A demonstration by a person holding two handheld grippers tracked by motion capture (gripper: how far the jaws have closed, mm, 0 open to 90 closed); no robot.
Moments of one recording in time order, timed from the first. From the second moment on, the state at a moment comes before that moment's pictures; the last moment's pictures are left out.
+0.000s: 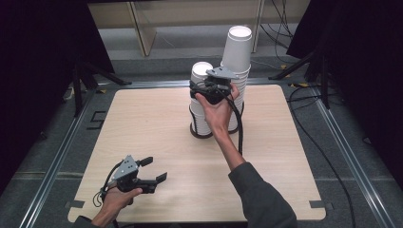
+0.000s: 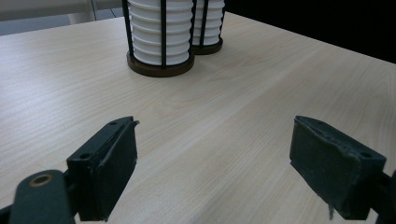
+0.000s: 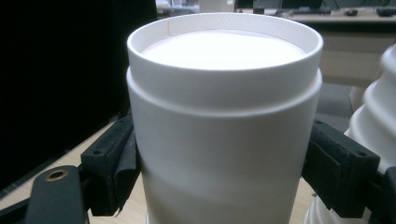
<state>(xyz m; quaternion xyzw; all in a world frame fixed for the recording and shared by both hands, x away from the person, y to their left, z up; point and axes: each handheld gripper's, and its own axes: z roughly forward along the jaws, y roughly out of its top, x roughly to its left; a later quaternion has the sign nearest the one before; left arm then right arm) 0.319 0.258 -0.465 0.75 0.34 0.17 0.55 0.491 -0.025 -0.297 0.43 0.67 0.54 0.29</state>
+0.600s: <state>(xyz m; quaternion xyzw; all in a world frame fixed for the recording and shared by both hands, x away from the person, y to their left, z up) 0.319 0.258 -0.465 0.75 0.34 0.17 0.54 0.444 -0.042 -0.242 0.36 0.67 0.59 0.29</state>
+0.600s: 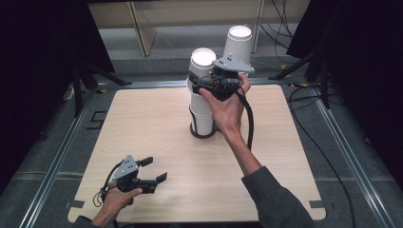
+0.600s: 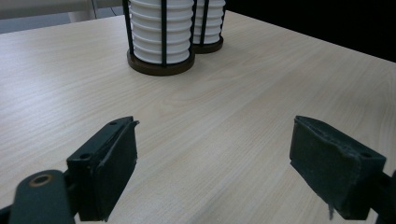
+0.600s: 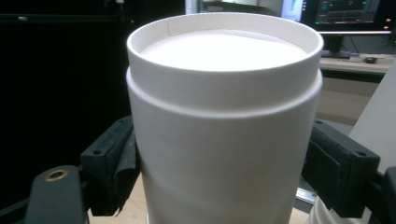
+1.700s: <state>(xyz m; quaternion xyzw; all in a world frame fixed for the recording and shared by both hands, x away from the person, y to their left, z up) 0.319 0.256 -0.466 0.75 0.34 0.17 0.54 0.390 -0.062 -0.371 0.30 0.74 0.59 0.14</state>
